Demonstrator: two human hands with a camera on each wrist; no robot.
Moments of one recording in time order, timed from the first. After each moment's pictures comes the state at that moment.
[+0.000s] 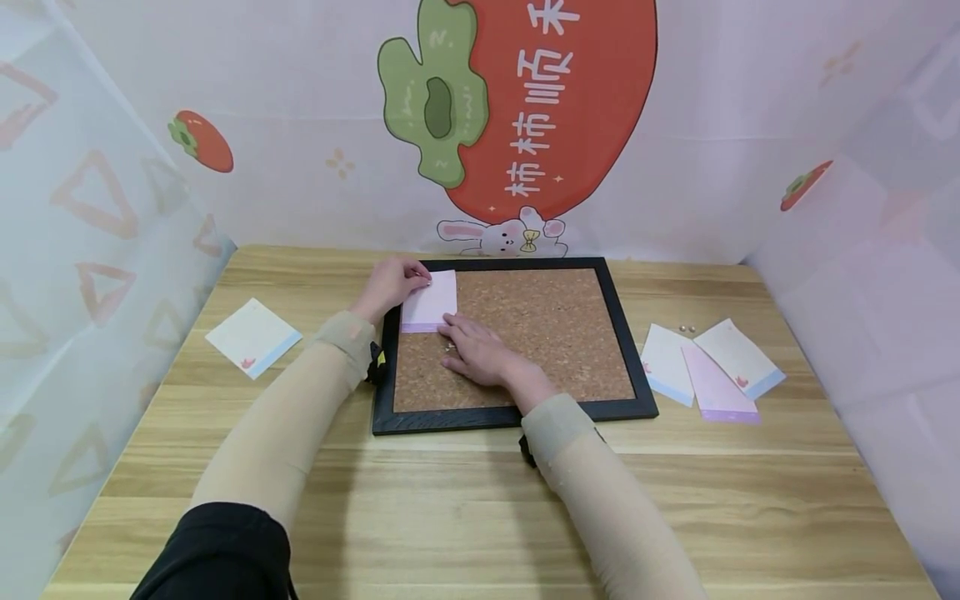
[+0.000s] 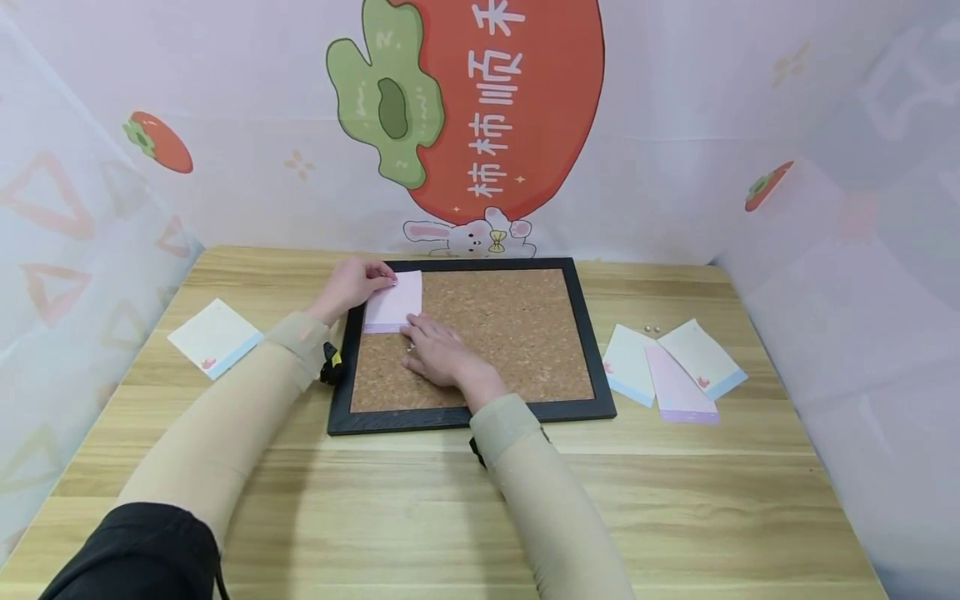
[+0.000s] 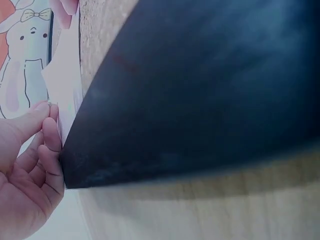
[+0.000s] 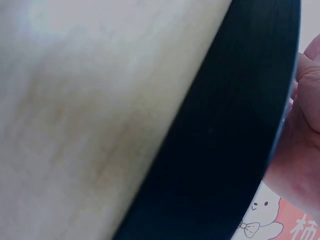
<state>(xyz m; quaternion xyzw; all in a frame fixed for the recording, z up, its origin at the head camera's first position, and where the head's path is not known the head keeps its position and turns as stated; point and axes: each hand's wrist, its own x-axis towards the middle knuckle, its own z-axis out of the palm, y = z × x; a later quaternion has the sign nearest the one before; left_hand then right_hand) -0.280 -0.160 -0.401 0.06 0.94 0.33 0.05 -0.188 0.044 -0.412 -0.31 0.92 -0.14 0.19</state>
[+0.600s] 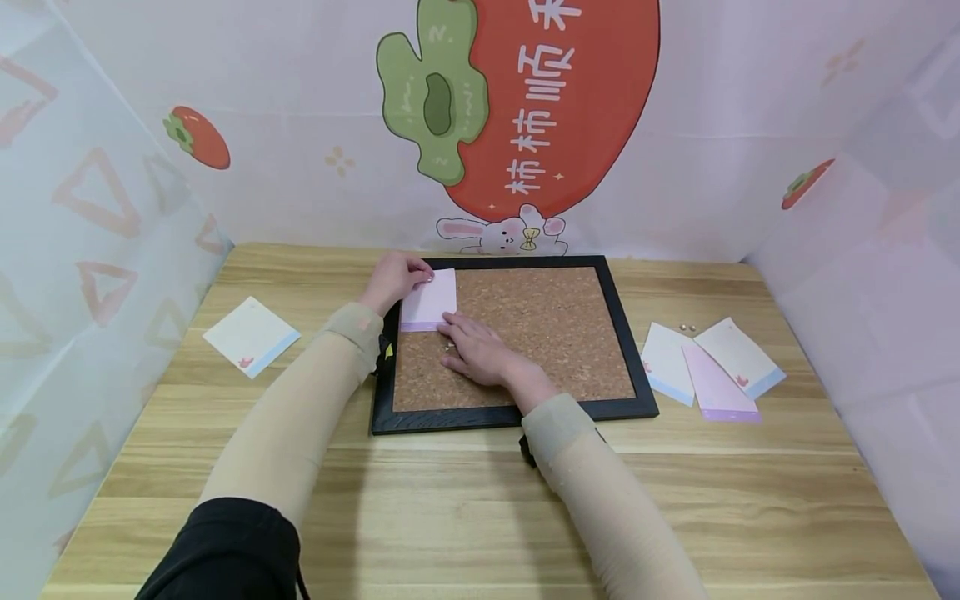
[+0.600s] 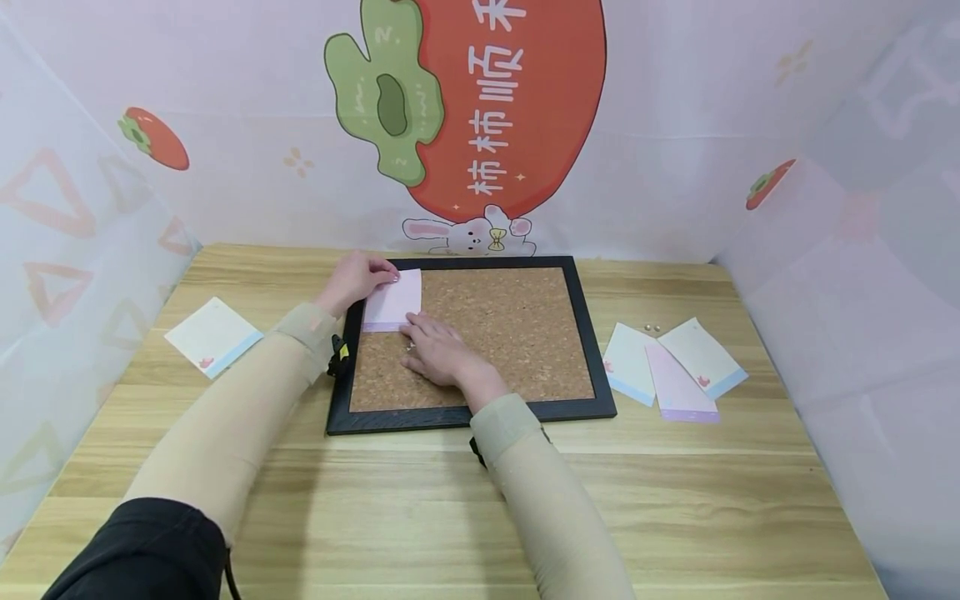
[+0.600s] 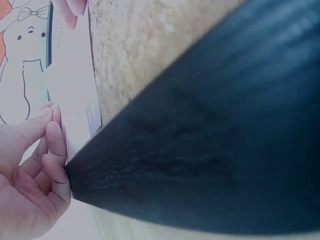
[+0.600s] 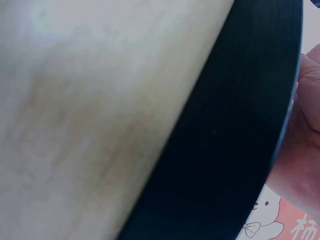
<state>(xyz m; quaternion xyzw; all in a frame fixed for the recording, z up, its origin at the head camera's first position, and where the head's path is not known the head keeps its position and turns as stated) -0.286 -0.154 -0.400 0.04 0.94 0.34 0.05 -0.189 0.044 -0.413 -0.31 0.92 -0.15 0.19</state>
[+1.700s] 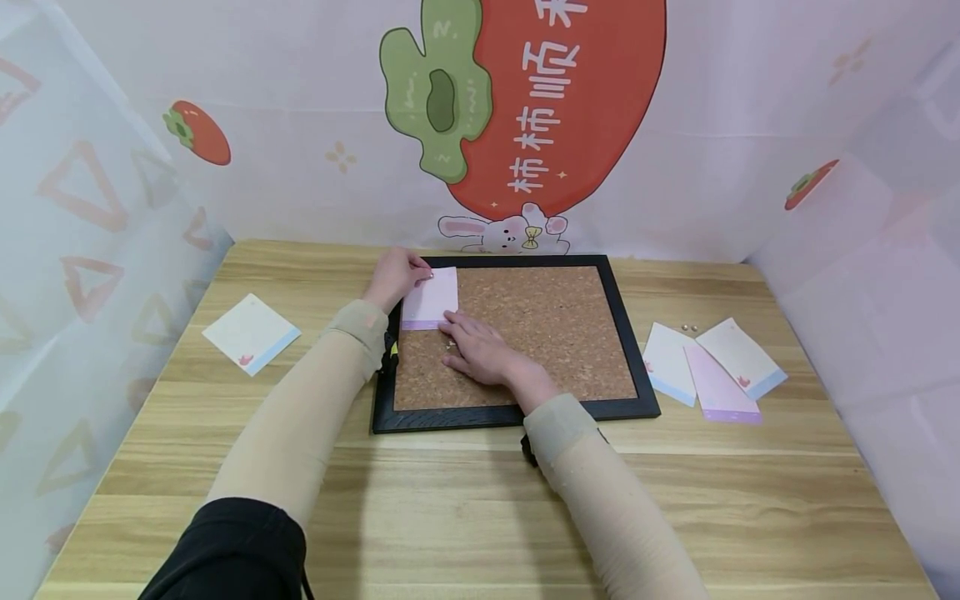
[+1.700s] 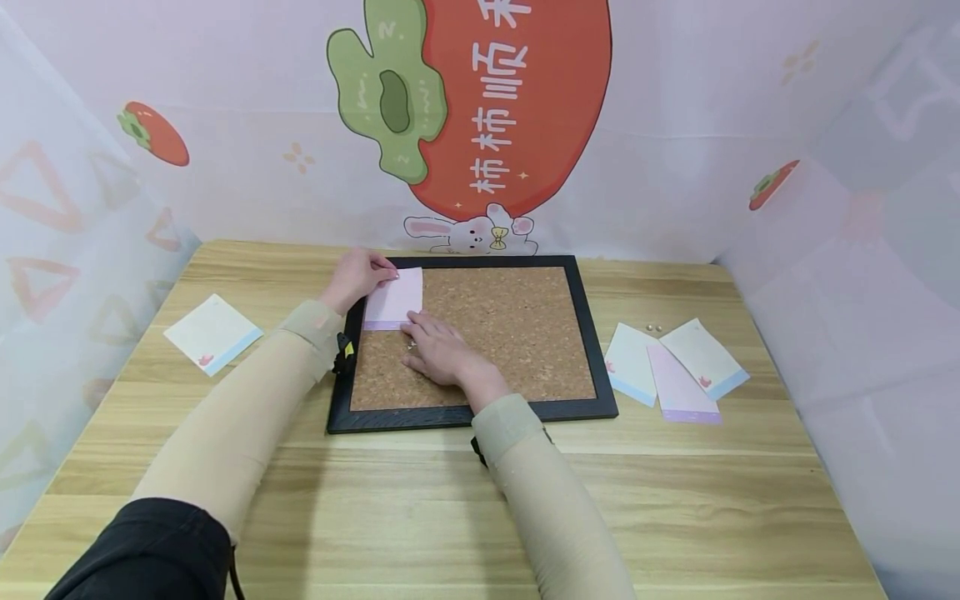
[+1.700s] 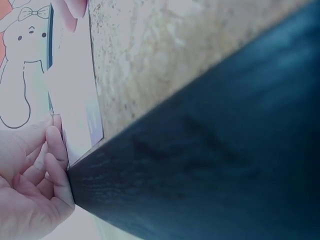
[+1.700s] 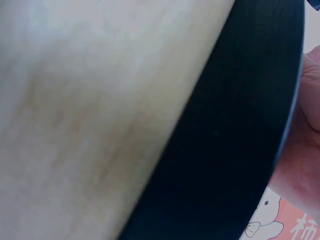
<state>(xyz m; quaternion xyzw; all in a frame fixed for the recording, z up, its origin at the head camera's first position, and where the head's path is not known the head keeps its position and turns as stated) -0.286 -0.150 -0.397 -0.02 0.93 0.36 0.06 -0.188 0.045 -0.414 -0.31 0.92 -0.15 0.18</state>
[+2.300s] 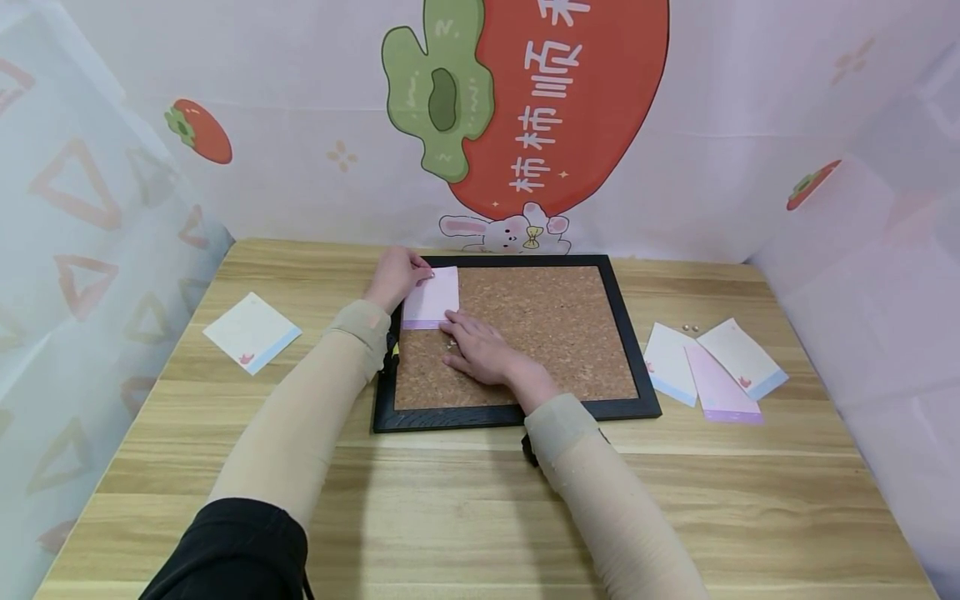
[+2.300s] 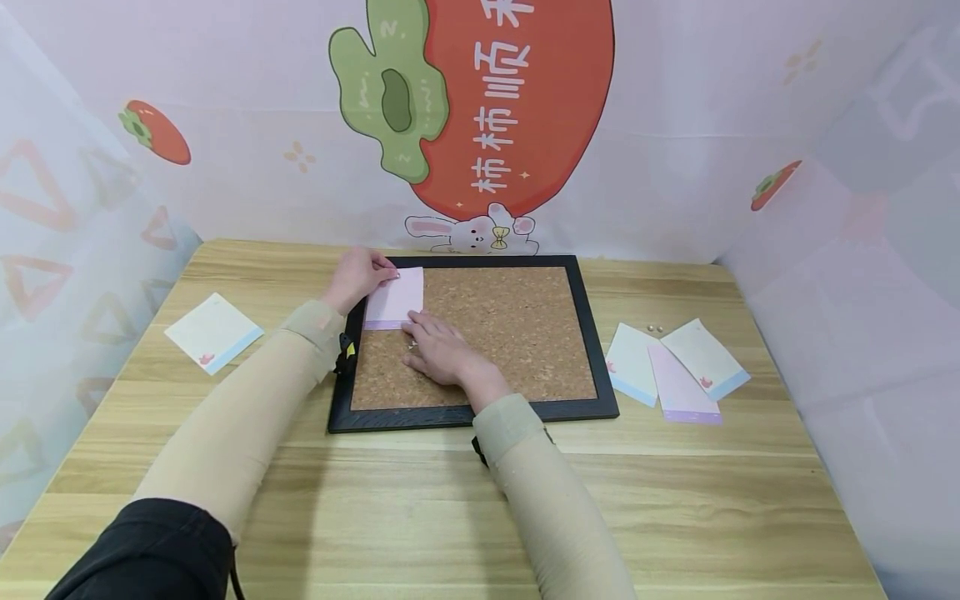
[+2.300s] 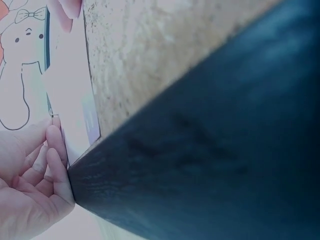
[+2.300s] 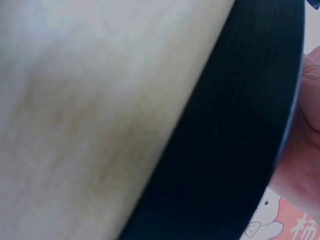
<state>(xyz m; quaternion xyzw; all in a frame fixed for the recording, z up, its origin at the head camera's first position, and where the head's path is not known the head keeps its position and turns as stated) -0.284 -0.149 -0.398 -0.02 0.93 0.37 0.04 -0.189 0.044 -0.414 -0.31 0.92 -0.15 0.19</state>
